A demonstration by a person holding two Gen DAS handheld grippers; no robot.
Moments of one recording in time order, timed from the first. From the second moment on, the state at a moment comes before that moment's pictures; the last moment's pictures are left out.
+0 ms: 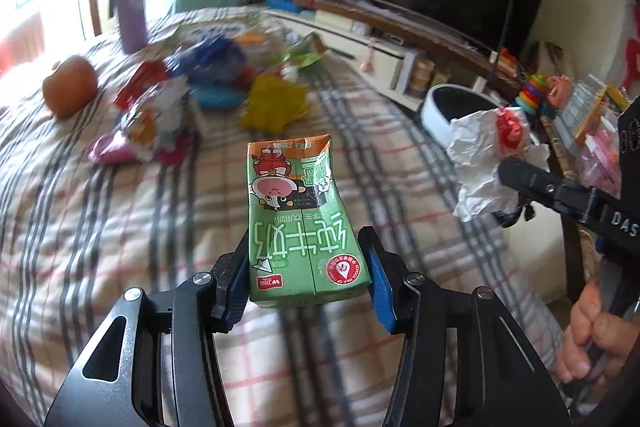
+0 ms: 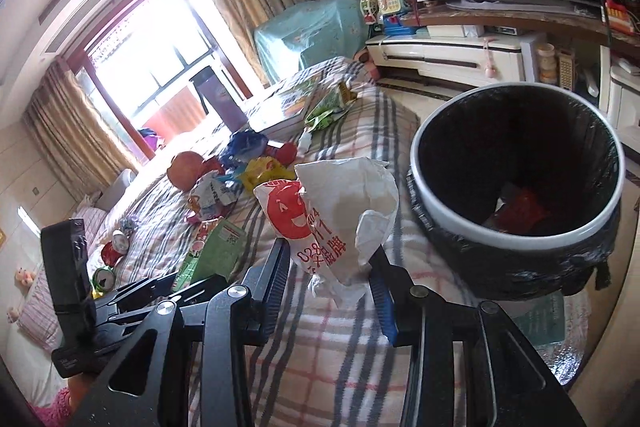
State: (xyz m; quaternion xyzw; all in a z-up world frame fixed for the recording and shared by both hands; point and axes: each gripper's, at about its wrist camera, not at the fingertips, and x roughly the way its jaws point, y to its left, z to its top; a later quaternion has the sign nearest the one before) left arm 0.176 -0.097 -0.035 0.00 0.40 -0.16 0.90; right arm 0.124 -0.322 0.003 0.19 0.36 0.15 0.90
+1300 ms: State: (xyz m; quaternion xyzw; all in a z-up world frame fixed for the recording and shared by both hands) left arm 0.217 -0.243 -0.002 0.06 0.38 -0.29 0.88; right arm 0.146 -0.436 0.007 0.21 0.36 0.05 0.91
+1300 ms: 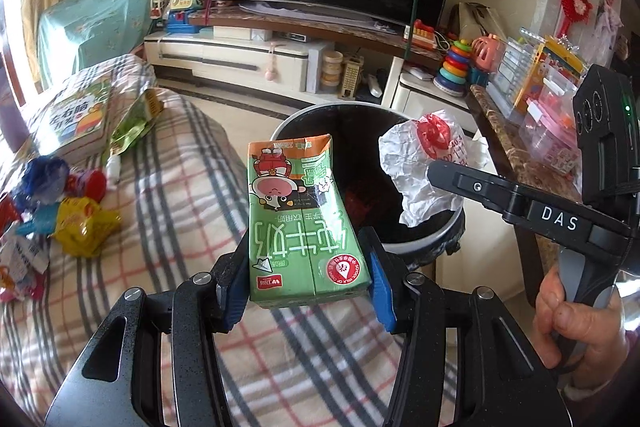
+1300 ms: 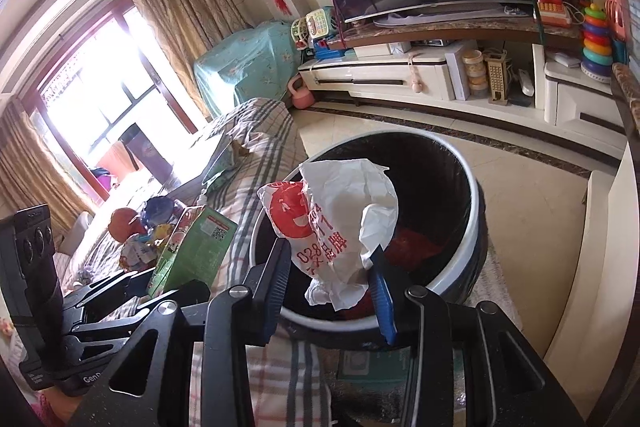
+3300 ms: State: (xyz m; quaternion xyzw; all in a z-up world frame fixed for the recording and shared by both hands) left arm 0.195 -0.086 -0.038 -0.05 0.42 -0.13 0.90; right arm 0.154 -0.338 0.003 0.20 0.38 0.12 0.90
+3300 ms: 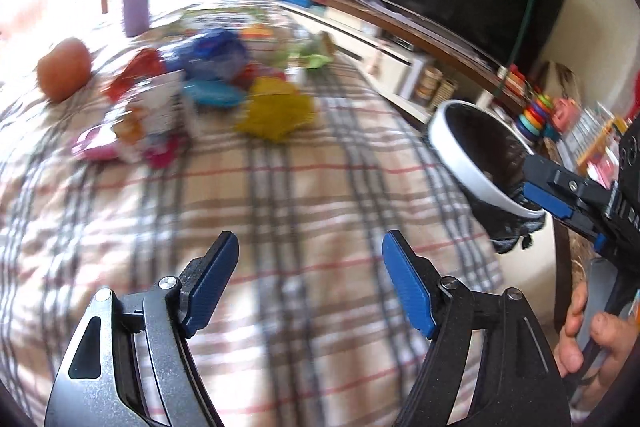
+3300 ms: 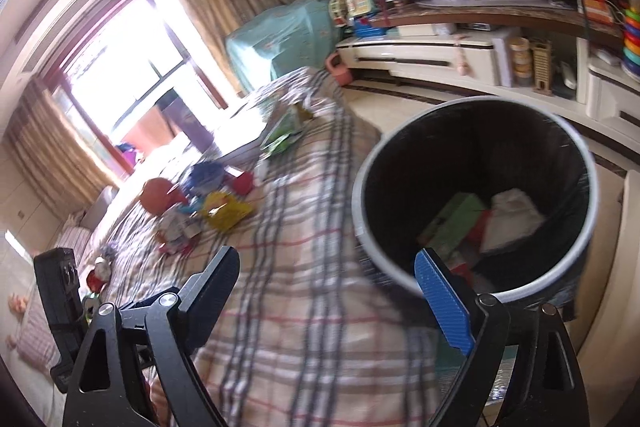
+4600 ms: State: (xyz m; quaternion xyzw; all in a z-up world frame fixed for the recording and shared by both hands) left arm 0.238 0.007 -0.036 -0.04 0.40 -0.06 0.91; right arm 0.234 -0.214 -0.027 0.11 0.42 0.18 0.88
